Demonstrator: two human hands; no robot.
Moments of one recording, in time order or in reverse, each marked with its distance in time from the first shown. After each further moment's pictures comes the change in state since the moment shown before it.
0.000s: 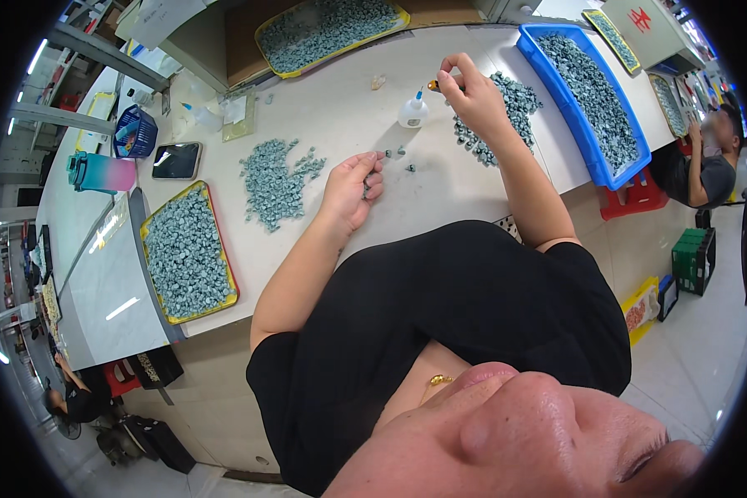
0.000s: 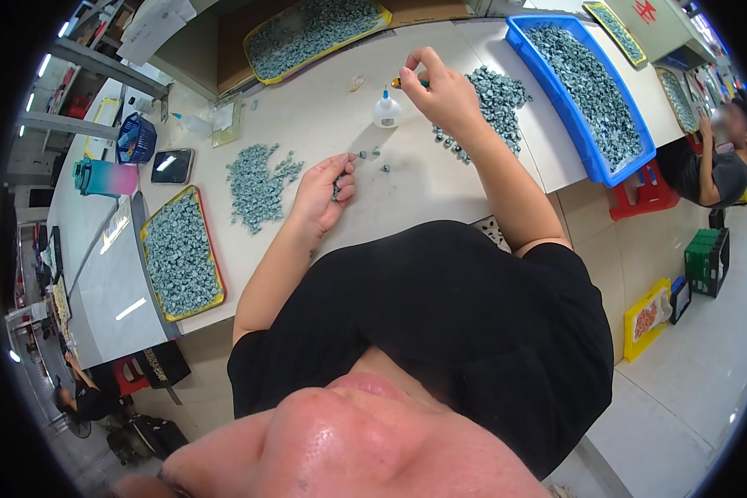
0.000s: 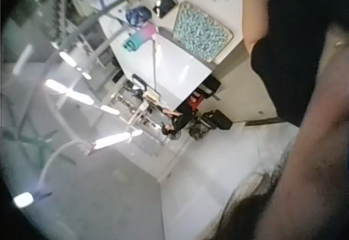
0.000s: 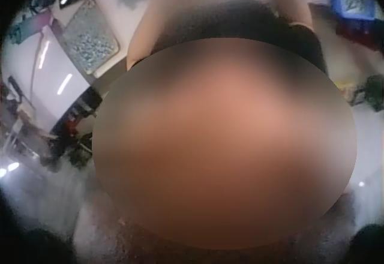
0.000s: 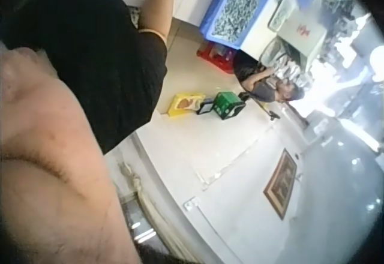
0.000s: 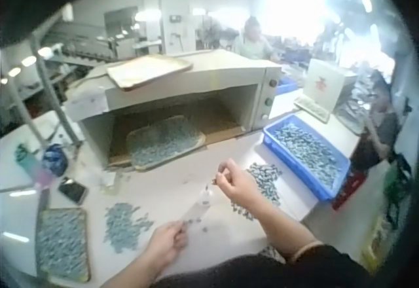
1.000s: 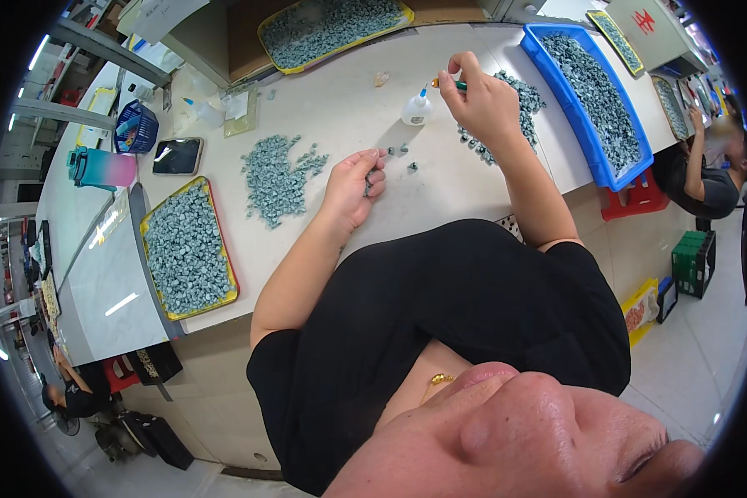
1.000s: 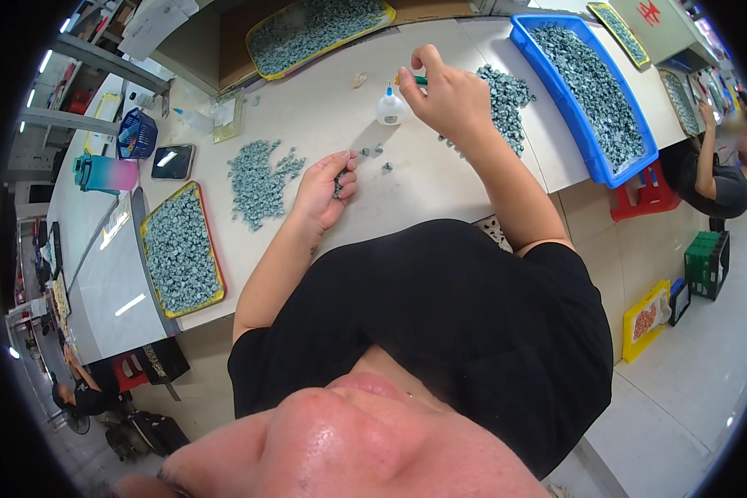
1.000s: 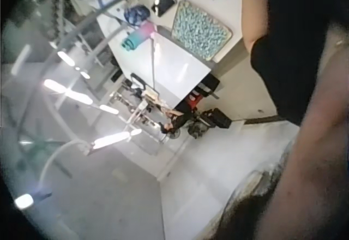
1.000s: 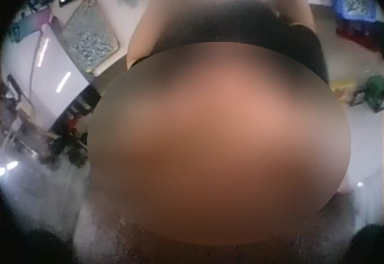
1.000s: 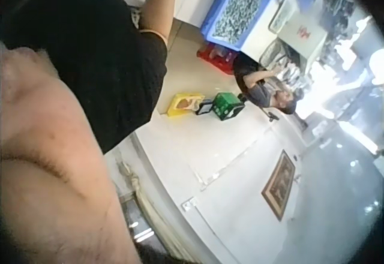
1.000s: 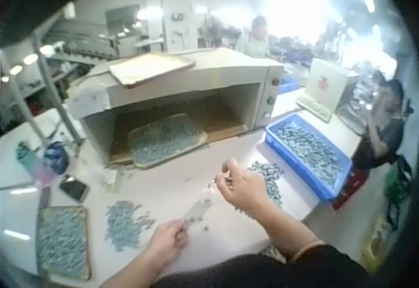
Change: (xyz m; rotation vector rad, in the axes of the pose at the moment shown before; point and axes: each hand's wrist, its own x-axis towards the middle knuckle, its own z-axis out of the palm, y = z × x) left_hand -0.001 0.001 0.002 0.001 -0.009 0.005; right_hand -0.008 -0.017 -0.003 -0.433 0.196 -0.203
